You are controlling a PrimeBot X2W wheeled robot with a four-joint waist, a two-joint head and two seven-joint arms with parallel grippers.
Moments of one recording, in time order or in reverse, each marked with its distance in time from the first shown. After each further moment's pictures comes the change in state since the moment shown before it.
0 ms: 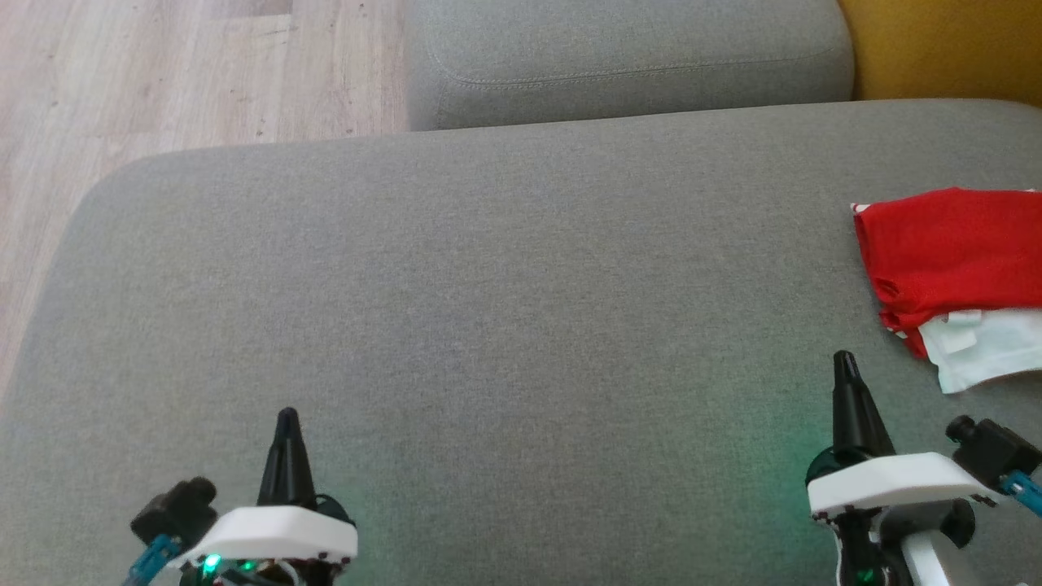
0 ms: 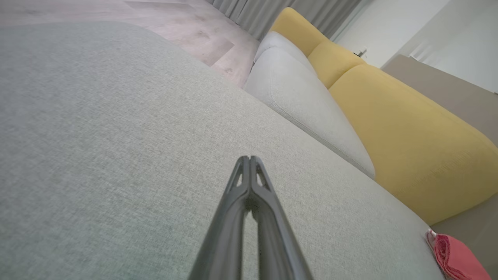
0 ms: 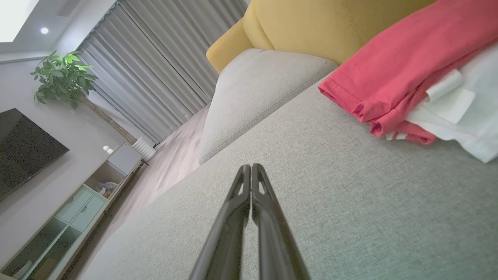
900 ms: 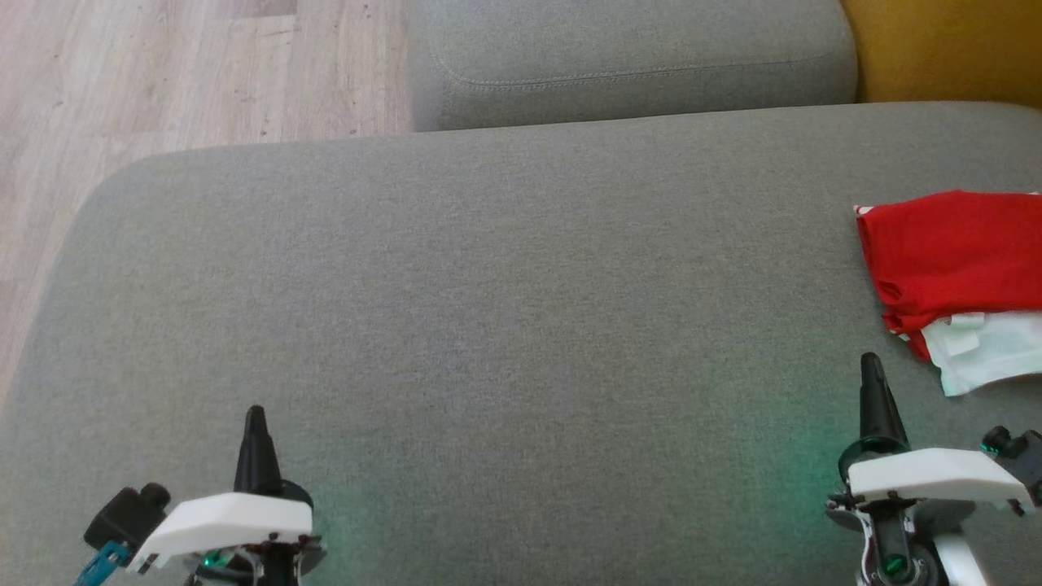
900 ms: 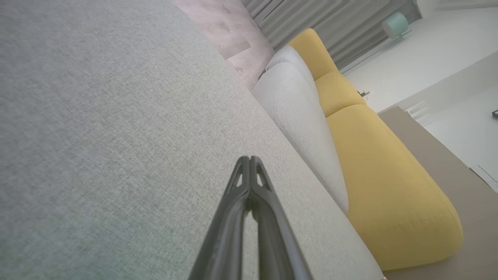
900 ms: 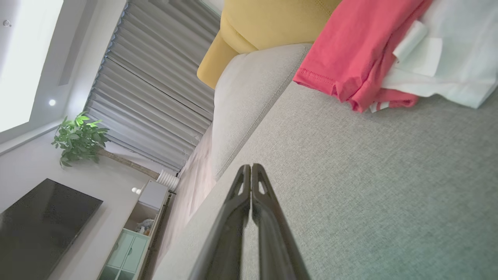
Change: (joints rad) left arm -0.016 0.000 0.072 -0.011 -0.270 -0.036 0.069; right arm -0.003 -0.001 -0.044 -0.012 0.299 0.000 0.071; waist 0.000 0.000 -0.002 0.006
